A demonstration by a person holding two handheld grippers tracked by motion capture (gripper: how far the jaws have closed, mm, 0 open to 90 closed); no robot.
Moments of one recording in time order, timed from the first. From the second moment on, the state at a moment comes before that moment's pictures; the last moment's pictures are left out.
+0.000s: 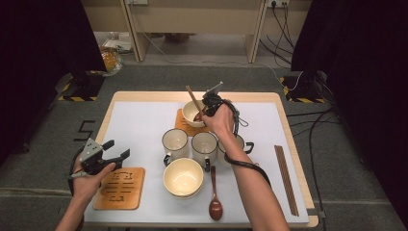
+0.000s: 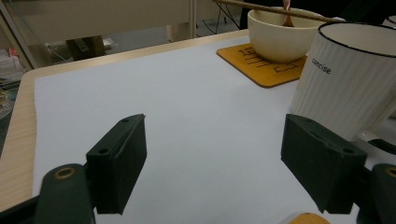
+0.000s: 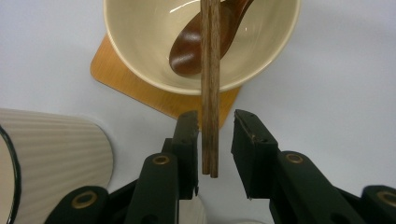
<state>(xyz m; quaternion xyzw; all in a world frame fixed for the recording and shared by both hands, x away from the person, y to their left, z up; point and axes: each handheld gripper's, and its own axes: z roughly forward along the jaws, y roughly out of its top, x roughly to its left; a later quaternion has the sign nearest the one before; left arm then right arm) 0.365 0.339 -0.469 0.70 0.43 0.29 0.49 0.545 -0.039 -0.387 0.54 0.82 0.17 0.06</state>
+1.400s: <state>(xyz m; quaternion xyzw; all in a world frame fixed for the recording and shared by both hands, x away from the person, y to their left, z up) 0.392 0.324 -0.455 0.68 0.44 0.26 0.53 0.498 -0.086 -0.363 0.55 0.79 0.25 0.08</state>
